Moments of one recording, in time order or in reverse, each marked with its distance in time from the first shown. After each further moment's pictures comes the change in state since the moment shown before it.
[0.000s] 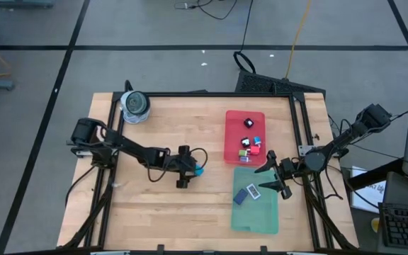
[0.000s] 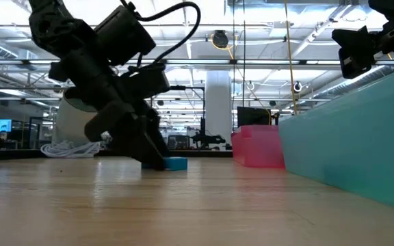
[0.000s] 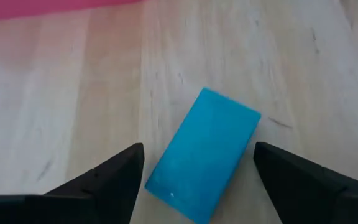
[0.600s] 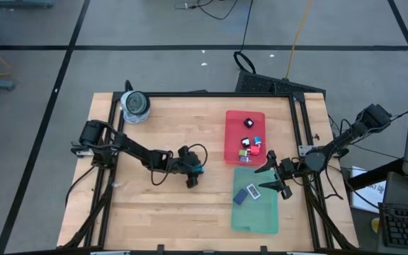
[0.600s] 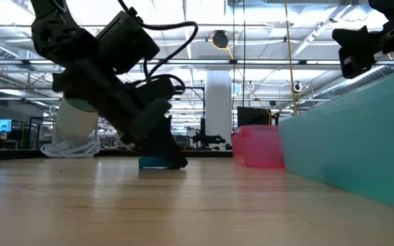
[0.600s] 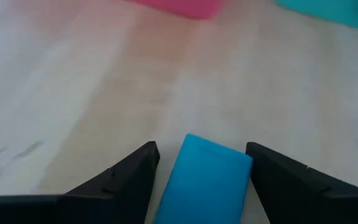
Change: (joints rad) left arm 0.001 0.104 0.004 0.076 -0.078 -0.385; right arm 0.000 0.000 0.000 0.004 -0.002 0.001
